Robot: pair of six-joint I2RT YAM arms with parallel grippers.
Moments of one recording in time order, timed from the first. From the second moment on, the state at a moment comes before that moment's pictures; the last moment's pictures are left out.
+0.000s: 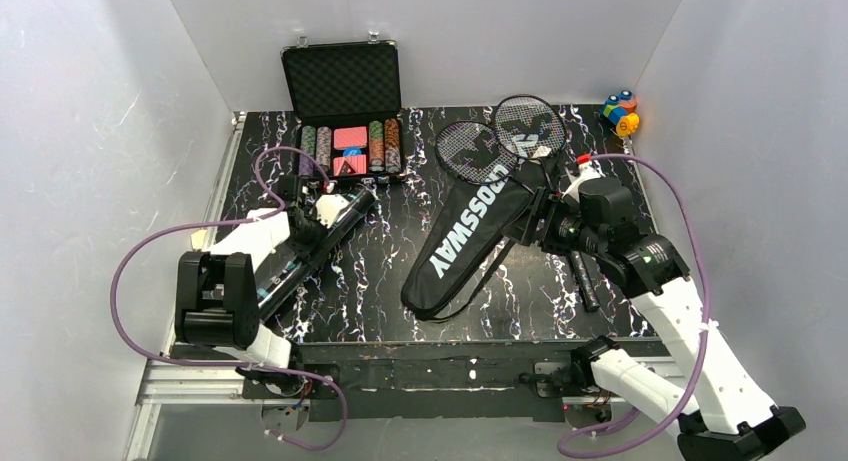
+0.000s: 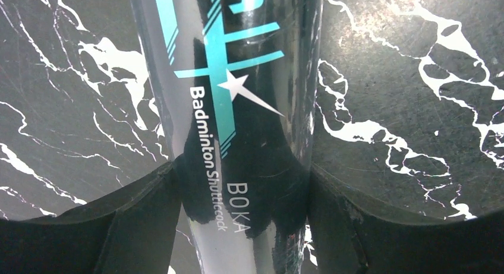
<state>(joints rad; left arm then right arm) -0.07 1.49 0.87 -0.58 0.13 0.64 0.47 0.85 1.05 -0.80 -0.15 0.65</state>
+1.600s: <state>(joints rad) -0.85 1.85 1.34 -0.51 0.20 0.32 0.11 1.52 1.31 -0.91 -0.01 0.47</state>
